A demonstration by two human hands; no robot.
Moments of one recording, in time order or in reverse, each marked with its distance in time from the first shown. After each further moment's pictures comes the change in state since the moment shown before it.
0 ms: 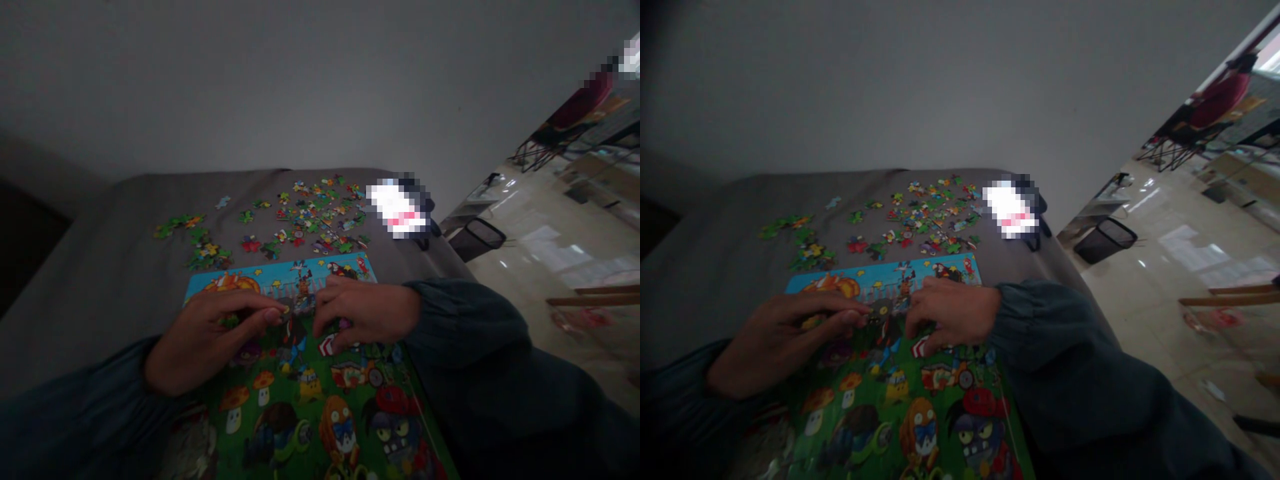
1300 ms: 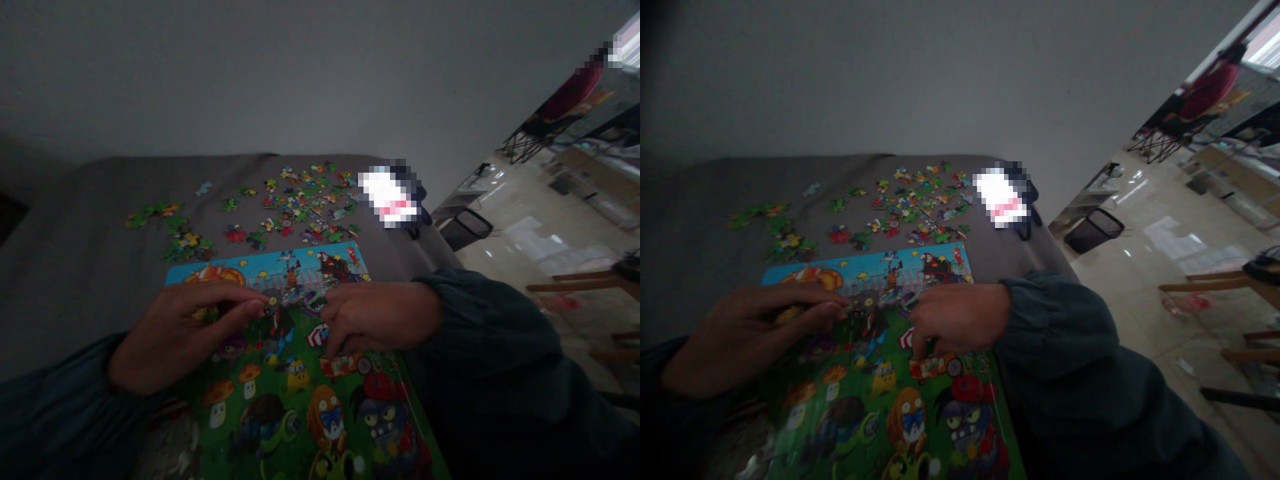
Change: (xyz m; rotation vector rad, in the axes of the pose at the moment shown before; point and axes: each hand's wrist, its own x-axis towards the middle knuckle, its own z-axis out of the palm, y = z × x) left_hand 0.000 0.010 -0.001 0.044 0.019 -0.110; right_hand -0.023 -0.019 -0.008 -0.132 -0.204 -0.086
